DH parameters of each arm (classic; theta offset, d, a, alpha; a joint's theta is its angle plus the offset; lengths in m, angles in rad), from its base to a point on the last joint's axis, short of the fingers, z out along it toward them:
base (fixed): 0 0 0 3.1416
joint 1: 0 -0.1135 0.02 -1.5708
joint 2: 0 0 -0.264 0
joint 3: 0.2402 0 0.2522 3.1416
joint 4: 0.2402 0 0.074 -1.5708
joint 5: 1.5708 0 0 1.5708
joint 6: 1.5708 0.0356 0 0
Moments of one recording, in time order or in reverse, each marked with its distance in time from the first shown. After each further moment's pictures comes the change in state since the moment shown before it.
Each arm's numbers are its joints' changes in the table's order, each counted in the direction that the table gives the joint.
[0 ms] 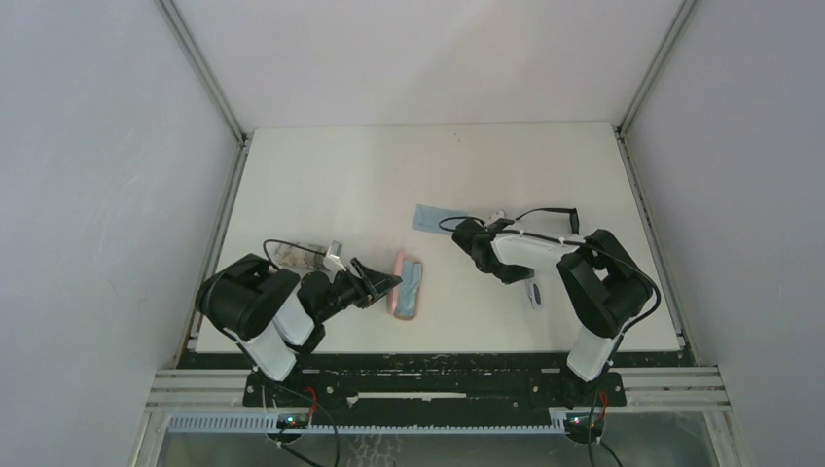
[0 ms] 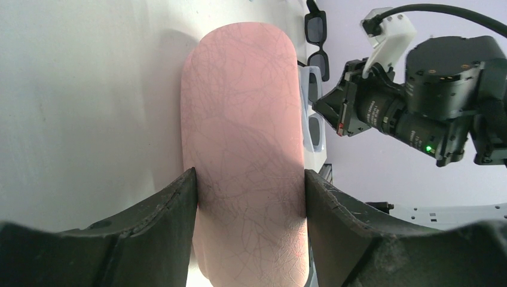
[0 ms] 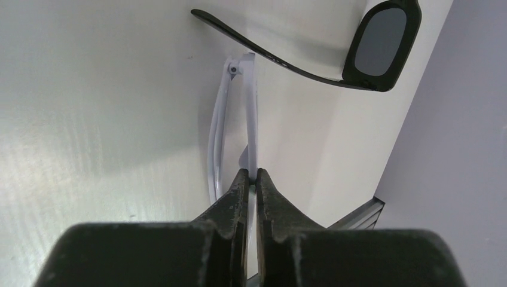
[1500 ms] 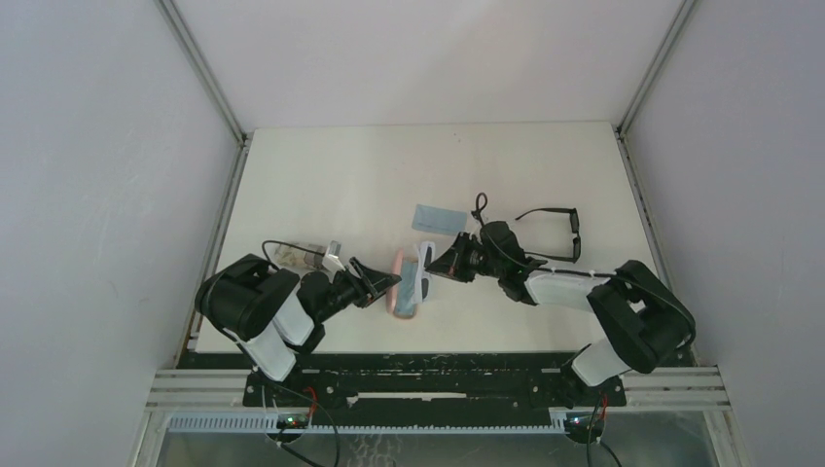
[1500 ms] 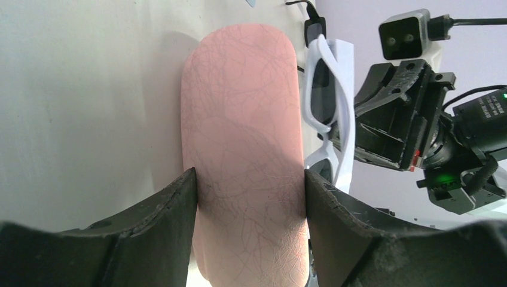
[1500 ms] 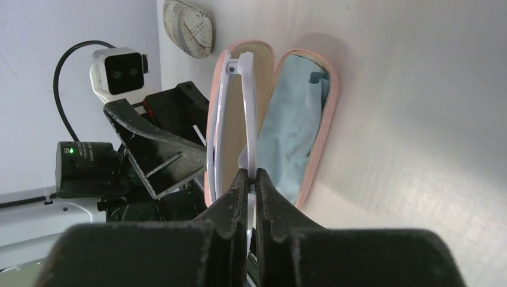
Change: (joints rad) left arm -0.003 0.002 0.000 0.001 -0.012 -0.016; right arm 0.045 0.291 -0.450 -1.271 -1.108 0.596
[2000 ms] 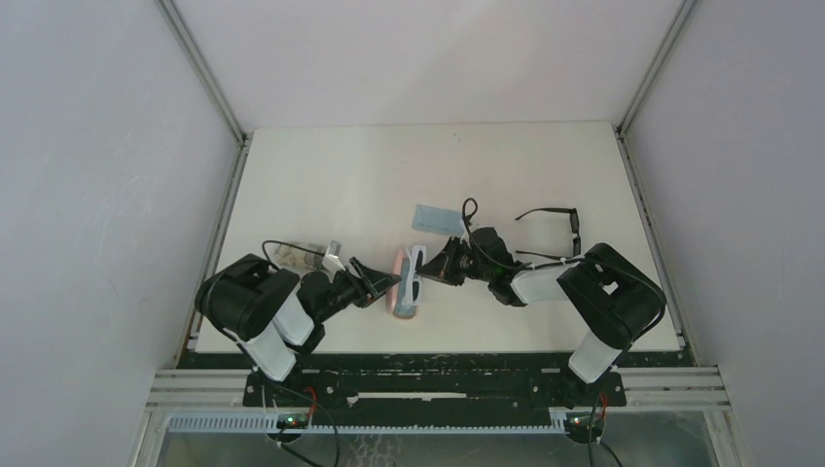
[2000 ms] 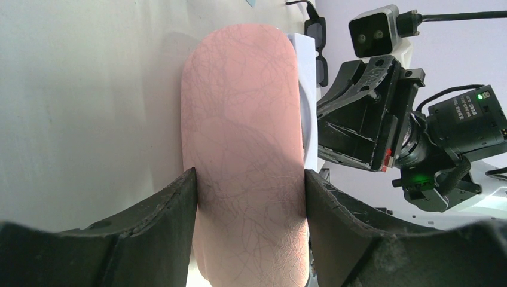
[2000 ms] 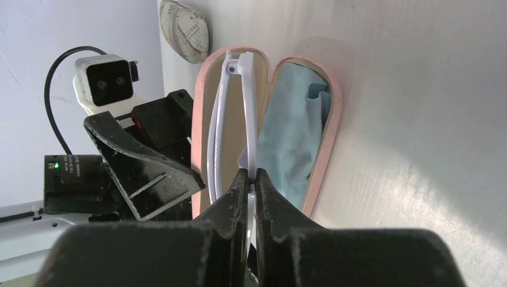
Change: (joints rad) left arm 0.000 0.000 0.000 0.000 0.000 0.000; right arm -0.055 -0.190 0.000 -0.235 0.013 0.087
